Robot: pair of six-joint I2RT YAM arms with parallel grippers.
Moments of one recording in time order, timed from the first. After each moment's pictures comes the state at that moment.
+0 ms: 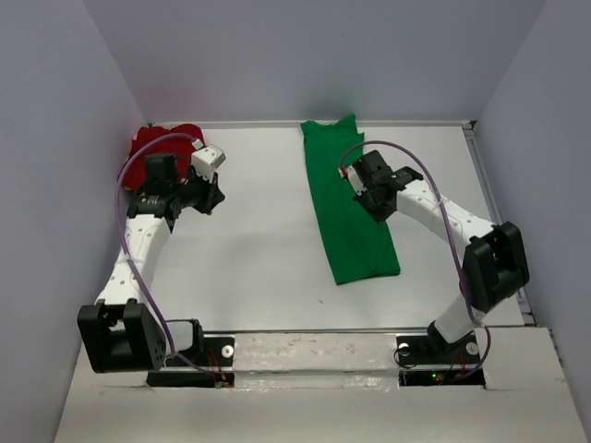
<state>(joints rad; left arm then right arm) 0.03 1.21 1.03 -0.48 0.58 0.36 0.51 1.66 1.33 -0.86 0.29 -0.25</state>
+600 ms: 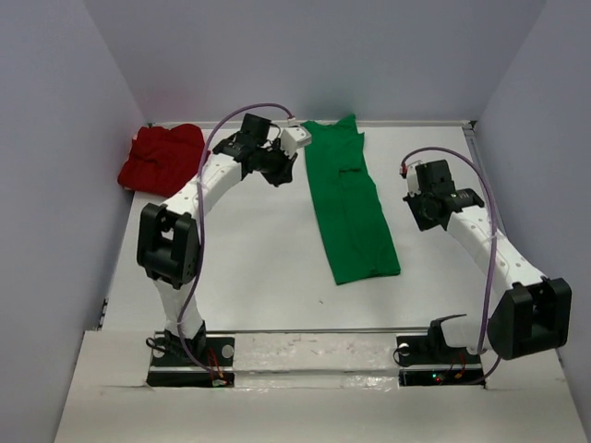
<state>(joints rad) -0.37 1.80 1.57 -0.60 0.50 0.39 0.22 1.34 1.08 -0.75 0.28 -0.24</state>
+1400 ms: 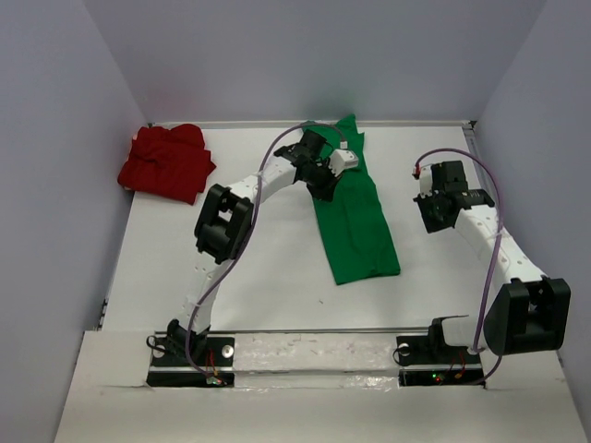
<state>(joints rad) -0.58 2.29 1.96 -0.63 0.52 0.37 0.08 1.31 1.03 -0.76 0.14 -0.24</state>
